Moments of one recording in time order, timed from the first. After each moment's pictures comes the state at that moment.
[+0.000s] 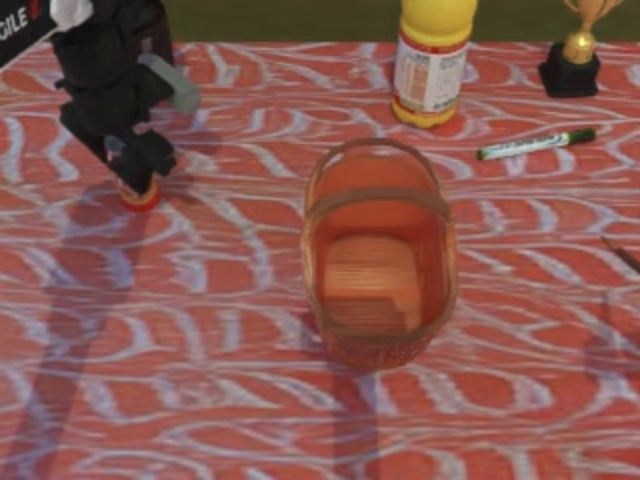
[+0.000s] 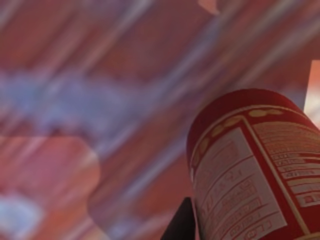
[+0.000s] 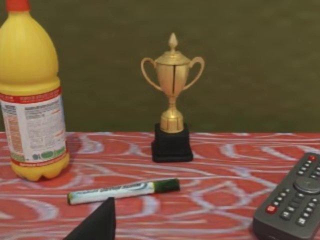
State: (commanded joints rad) left arm -0.16 2.49 2.17 -1.25 0.01 0.67; right arm 0.00 0.00 0.00 0.00 0.00 0.00
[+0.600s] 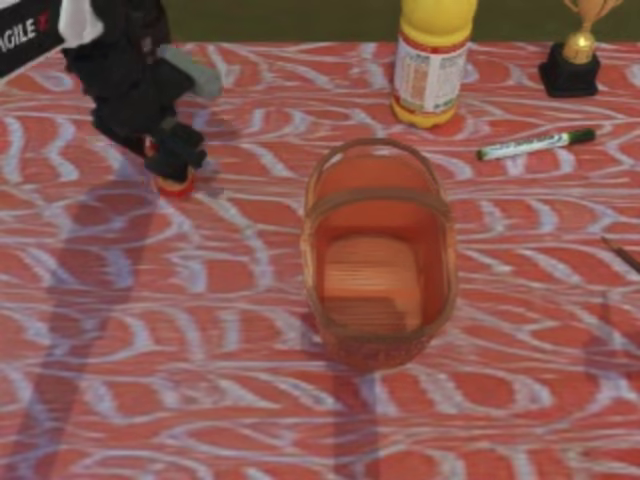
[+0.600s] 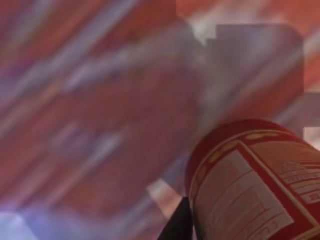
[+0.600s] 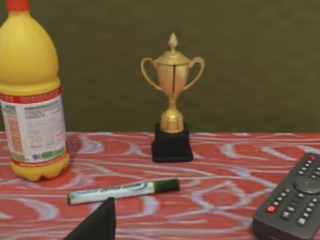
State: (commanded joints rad) left arm -0.18 2.46 2.06 -1.03 0.16 0.59; right arm 0.00 0.00 0.00 0.00 0.00 0.00
